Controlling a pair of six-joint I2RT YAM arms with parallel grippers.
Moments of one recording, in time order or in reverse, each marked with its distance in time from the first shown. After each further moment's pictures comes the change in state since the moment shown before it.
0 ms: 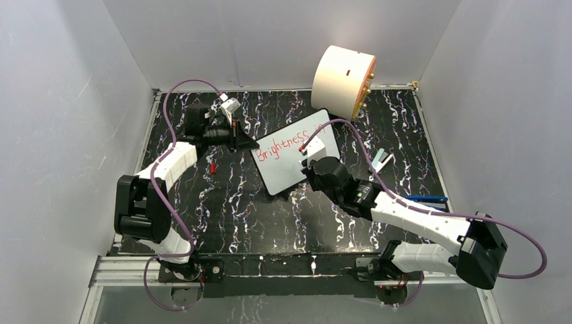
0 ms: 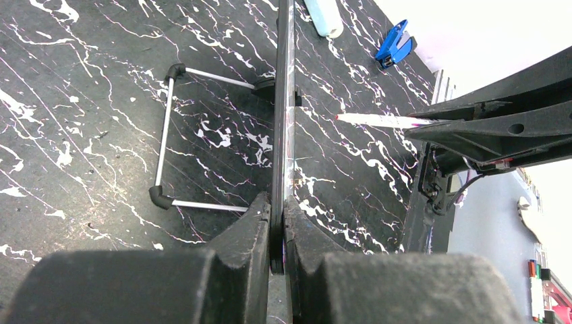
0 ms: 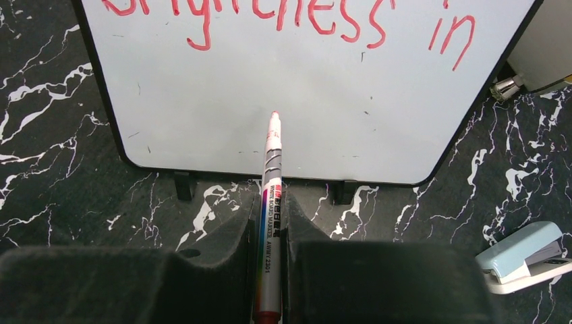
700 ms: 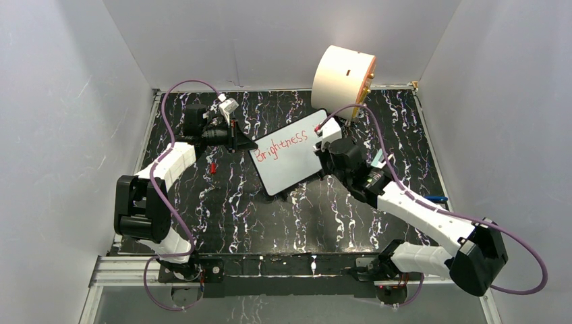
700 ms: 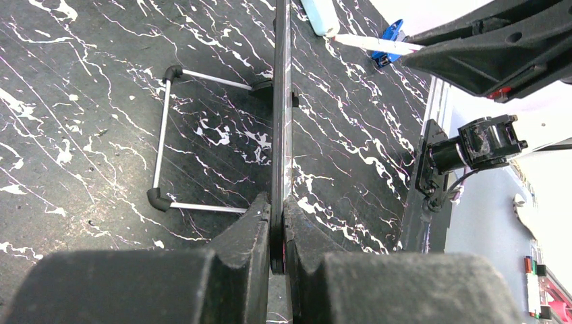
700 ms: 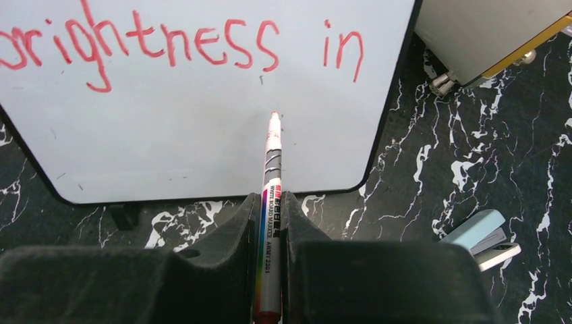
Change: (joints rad) left arm 0.018 0.000 -0.006 0.000 0.029 0.008; right arm -0.203 0.008 0.075 -0.038 -0.086 -0.034
